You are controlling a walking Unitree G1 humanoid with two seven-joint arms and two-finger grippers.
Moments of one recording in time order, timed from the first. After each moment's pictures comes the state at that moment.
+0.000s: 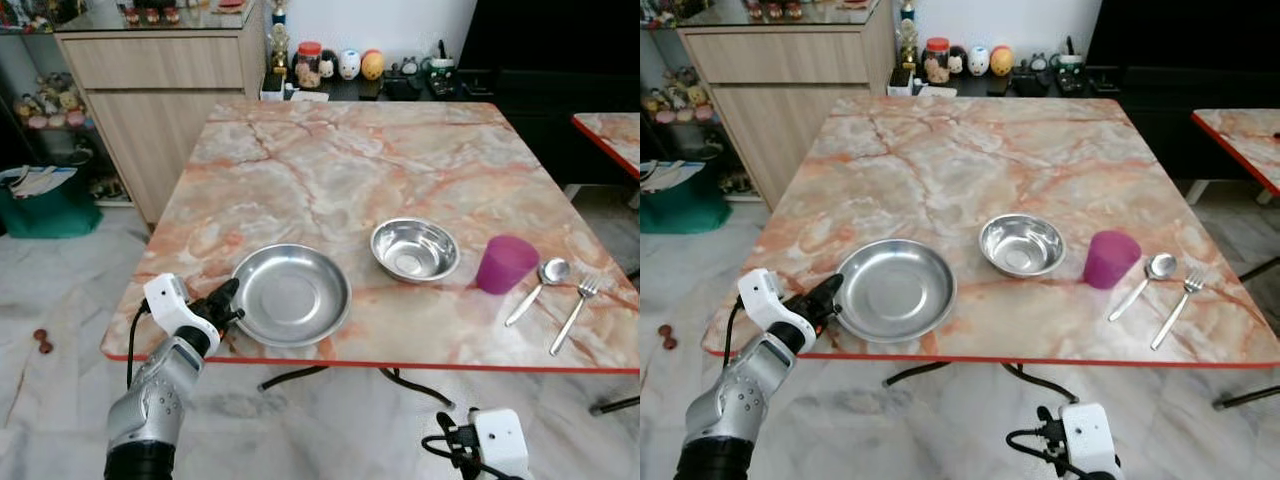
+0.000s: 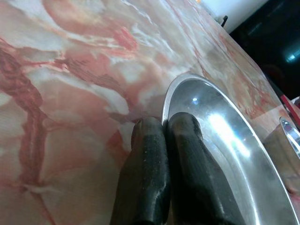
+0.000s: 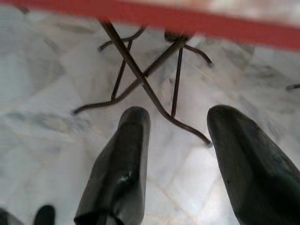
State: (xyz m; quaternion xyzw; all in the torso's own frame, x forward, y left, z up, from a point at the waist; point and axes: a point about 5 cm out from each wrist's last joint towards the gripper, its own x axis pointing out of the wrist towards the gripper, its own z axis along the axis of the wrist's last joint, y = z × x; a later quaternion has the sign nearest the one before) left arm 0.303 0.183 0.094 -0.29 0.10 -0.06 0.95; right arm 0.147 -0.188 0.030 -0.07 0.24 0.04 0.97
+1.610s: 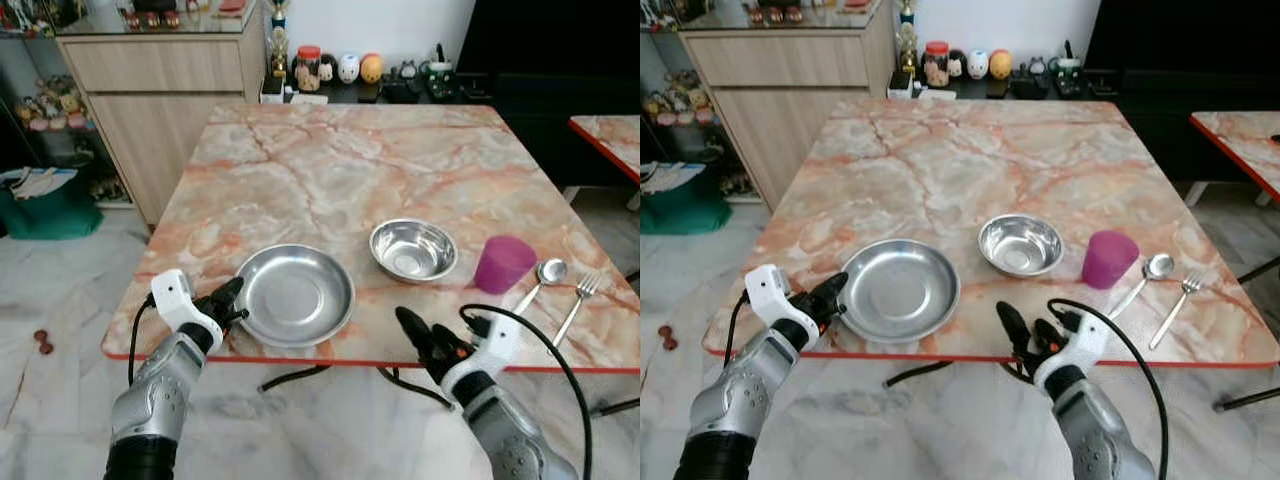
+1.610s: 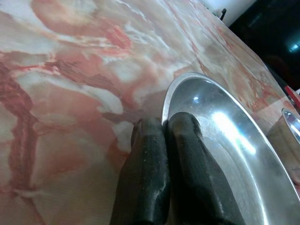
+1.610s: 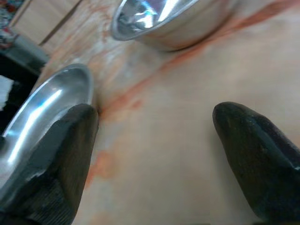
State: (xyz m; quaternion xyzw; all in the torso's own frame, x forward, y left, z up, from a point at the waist) left arm 0.307 0.178 0.094 -0.27 0.10 -0.07 0.96; right arm 0.260 -0.165 0.063 0.32 0.16 0.12 0.93
